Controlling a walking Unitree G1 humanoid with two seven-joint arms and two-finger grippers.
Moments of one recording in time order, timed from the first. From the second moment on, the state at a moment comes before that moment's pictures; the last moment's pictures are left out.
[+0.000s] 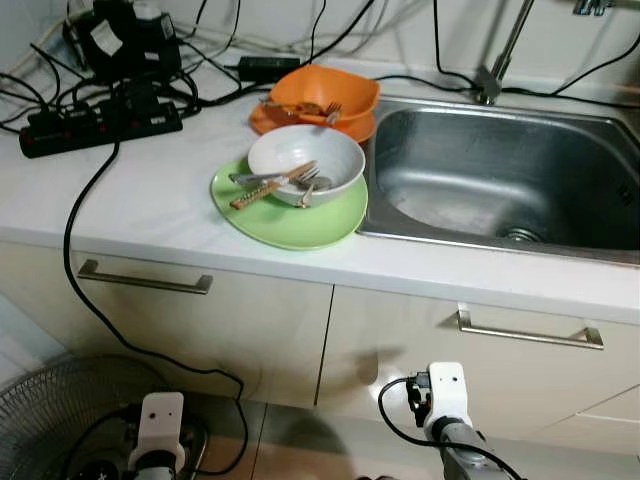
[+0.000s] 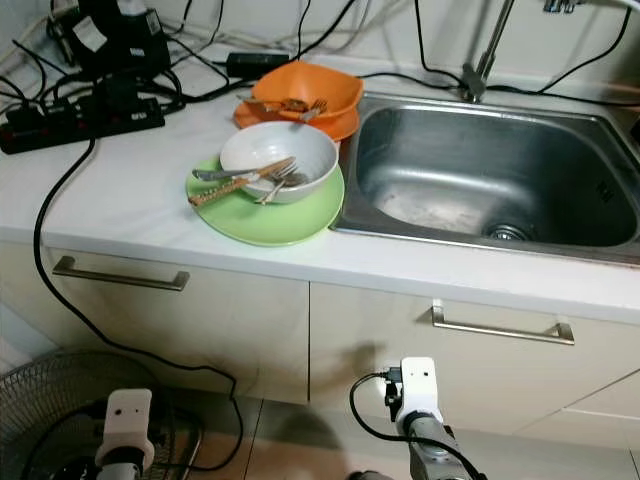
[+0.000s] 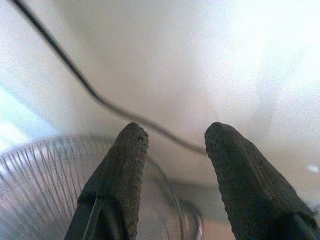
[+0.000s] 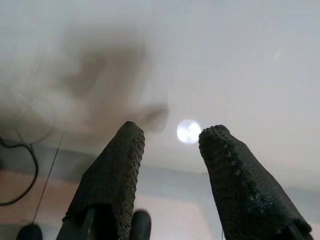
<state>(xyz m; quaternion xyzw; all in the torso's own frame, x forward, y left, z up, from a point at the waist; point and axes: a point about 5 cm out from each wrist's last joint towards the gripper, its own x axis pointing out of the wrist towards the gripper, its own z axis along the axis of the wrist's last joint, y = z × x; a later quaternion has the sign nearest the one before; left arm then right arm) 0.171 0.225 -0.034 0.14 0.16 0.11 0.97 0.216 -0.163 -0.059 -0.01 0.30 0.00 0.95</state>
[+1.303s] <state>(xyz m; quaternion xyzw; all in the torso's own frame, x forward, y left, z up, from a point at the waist) 0.206 0.219 0.070 0.21 -0.04 0.13 0.97 0.234 -0.245 0.011 -0.11 0.07 -0.08 0.99</state>
